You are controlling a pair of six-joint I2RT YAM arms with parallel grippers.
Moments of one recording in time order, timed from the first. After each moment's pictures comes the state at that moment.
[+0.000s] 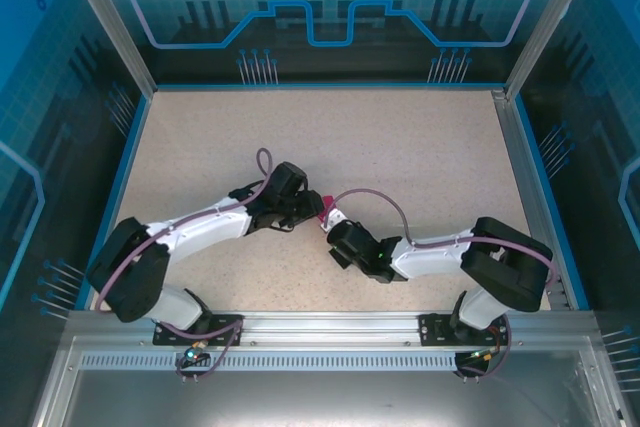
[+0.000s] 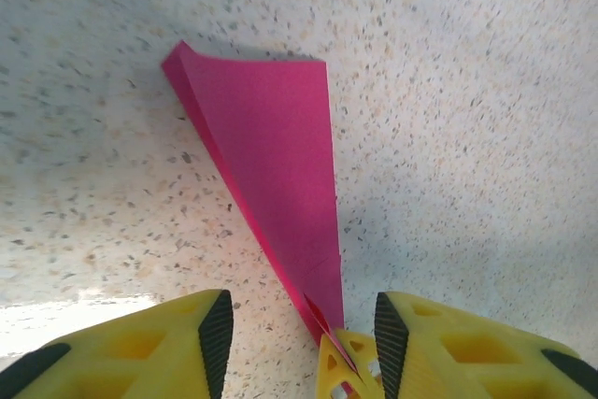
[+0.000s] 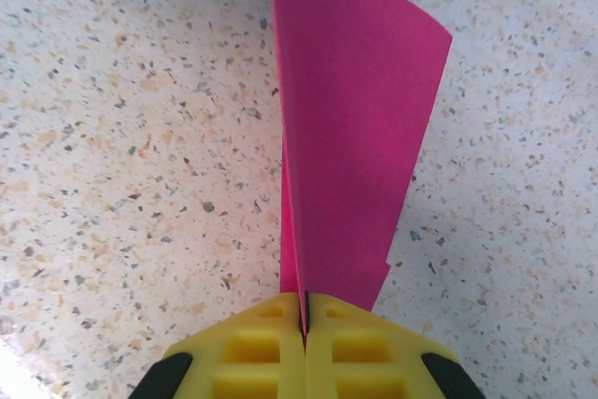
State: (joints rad) left arm -0.65 1.45 0.86 -0.31 0.07 -1.06; right arm 1.05 1.57 0.61 0.07 0.41 0.18
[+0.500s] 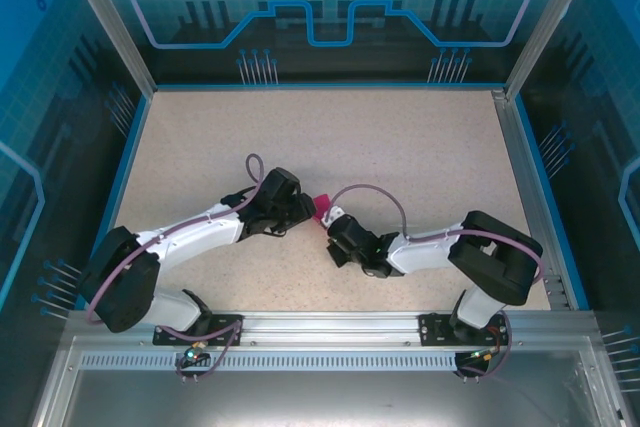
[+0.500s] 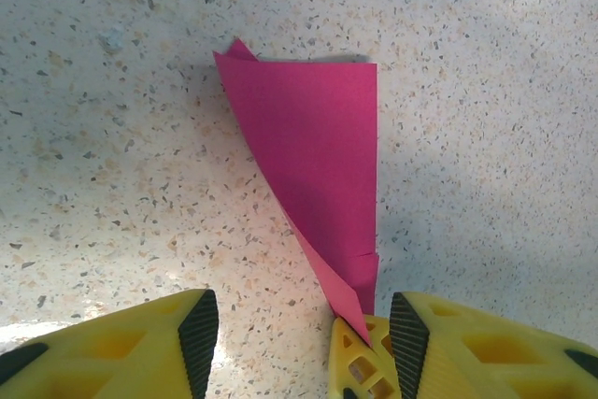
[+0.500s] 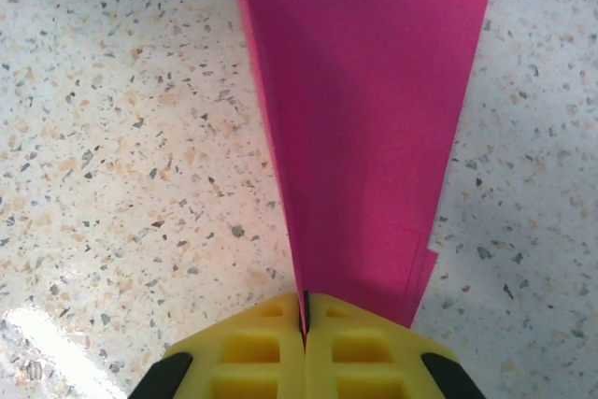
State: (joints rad) left arm -0.64 1.40 0.80 -0.33 0.02 -1.09; right arm 0.99 1.62 0.60 0.15 0.26 0.27
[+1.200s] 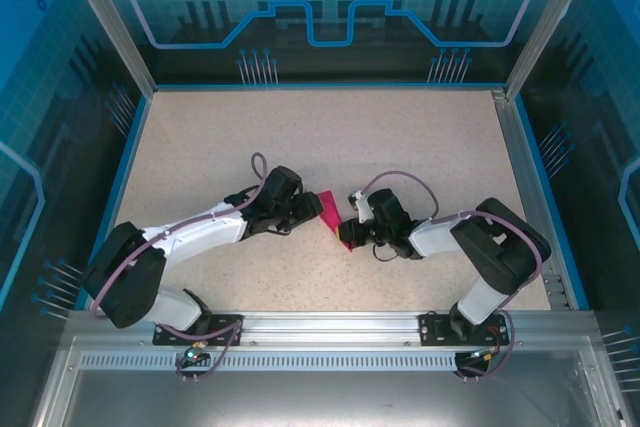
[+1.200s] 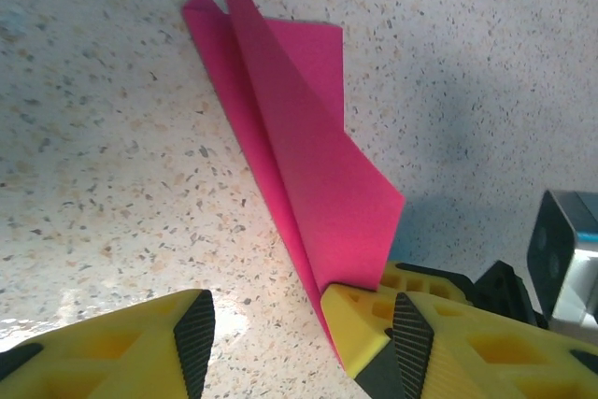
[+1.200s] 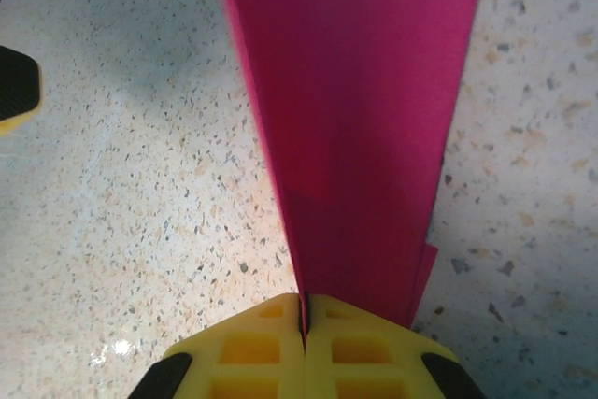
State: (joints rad) left arm -0.64 1.44 0.80 -0.25 0.10 -1.08; right arm 0.64 1.65 0.50 0.42 -0.40 0.51
